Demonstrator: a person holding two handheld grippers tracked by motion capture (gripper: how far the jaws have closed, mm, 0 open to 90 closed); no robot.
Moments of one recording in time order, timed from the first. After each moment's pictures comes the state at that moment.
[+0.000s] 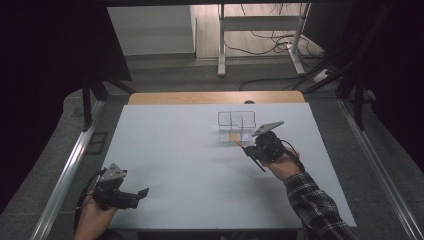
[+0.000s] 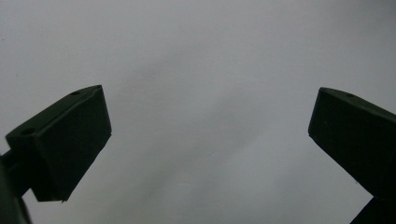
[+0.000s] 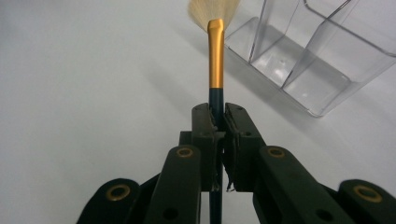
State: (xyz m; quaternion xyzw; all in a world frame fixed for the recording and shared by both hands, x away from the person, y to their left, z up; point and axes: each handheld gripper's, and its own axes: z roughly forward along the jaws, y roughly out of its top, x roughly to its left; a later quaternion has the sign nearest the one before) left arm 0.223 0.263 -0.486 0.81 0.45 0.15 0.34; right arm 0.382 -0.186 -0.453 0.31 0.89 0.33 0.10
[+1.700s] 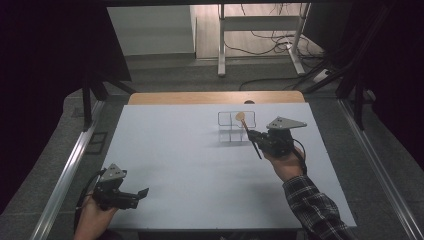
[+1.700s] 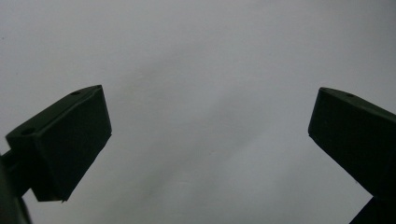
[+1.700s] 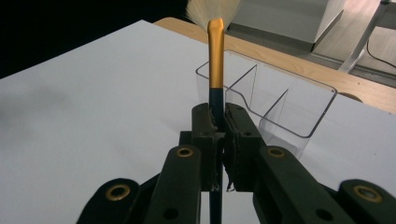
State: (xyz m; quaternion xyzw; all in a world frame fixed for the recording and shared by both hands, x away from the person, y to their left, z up) left arm 0.223 0.264 -0.486 0.81 0.46 0.15 0.35; right arm 0.365 -0.200 -0.419 0.33 0.80 0.48 0.18
